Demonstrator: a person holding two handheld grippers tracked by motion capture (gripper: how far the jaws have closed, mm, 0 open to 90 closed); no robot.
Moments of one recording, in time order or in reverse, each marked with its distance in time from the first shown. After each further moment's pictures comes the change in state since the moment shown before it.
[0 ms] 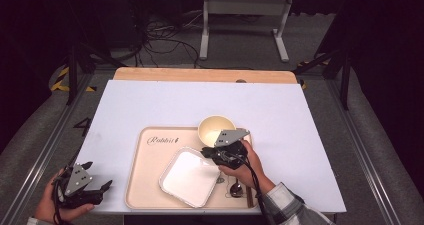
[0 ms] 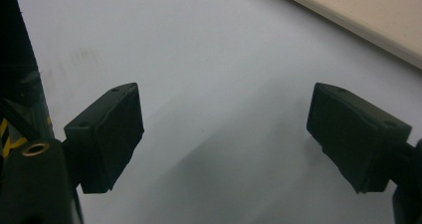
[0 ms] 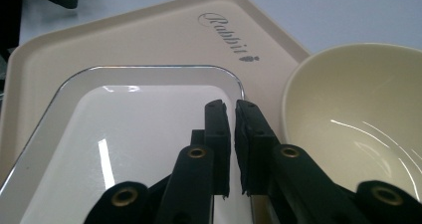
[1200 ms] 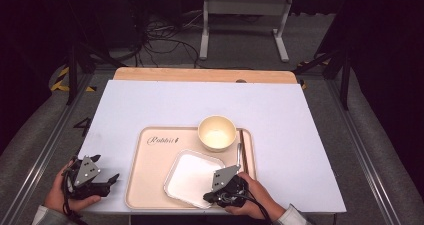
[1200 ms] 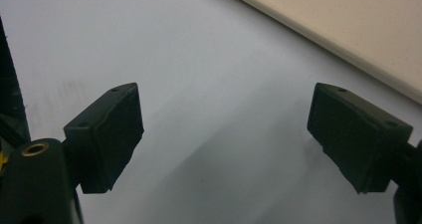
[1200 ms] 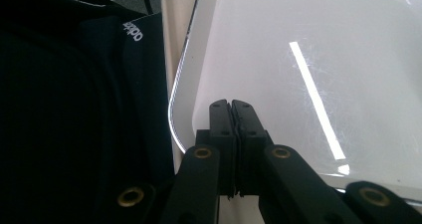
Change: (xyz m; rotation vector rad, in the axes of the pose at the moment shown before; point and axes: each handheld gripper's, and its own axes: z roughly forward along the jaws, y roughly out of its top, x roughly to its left) left arm 0.002 0.018 0.019 -0.014 -0.031 0.025; right arm 0.066 -0.042 -0.012 0.241 0.248 -0.147
